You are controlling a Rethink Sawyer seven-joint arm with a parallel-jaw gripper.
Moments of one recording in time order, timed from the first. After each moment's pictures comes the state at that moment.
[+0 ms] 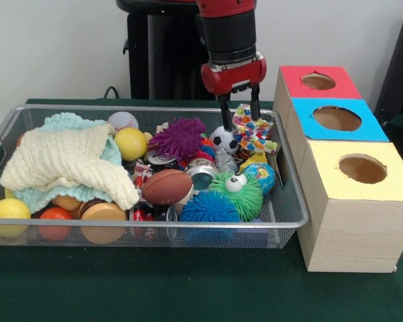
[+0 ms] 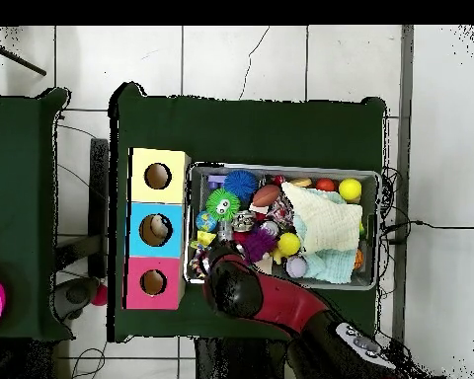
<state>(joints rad) -0.51 -0.69 0.29 2.19 0.02 -0.02 0.97</state>
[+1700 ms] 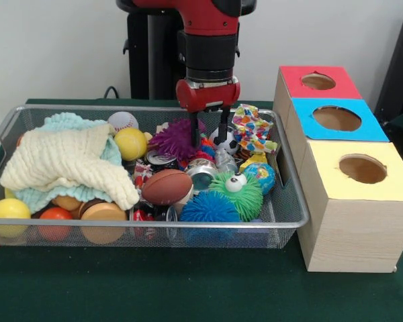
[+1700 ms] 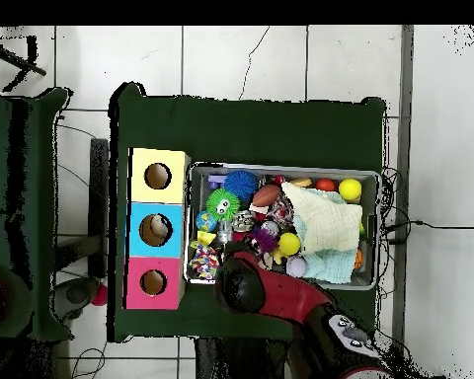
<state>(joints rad) -0.40 -0.60 0.10 2.05 -0.08 -0.10 0.97</state>
